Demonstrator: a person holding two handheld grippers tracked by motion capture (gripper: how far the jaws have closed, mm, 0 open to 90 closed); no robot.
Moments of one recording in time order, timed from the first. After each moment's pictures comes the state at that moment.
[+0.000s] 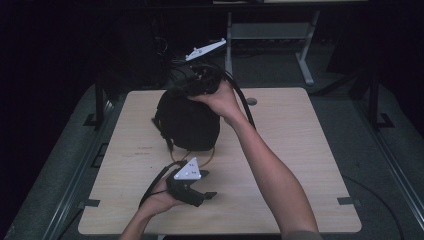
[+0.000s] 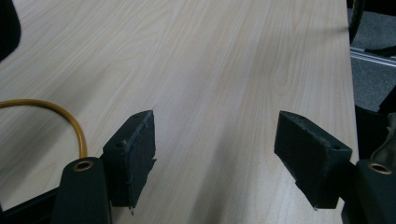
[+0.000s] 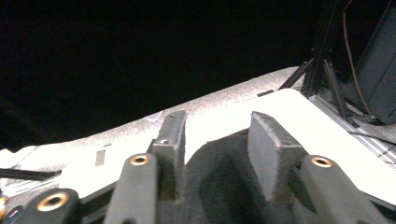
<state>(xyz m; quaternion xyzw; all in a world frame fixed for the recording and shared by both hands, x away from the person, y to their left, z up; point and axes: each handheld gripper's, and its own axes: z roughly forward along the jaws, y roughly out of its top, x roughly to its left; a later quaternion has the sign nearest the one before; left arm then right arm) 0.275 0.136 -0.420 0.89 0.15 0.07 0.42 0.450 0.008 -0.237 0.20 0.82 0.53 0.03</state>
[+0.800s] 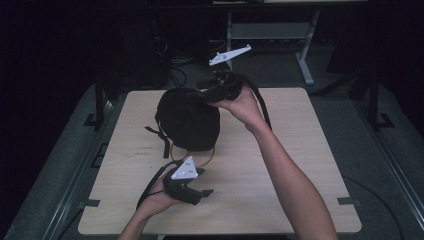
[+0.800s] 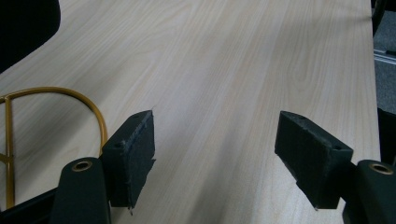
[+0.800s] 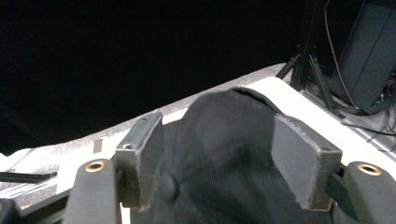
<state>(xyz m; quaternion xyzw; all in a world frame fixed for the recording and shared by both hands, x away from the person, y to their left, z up) 0.276 0.144 -0.422 0.89 0.17 0.09 0.42 0.435 -0.042 -0.244 0.22 0.82 0.53 0.03</state>
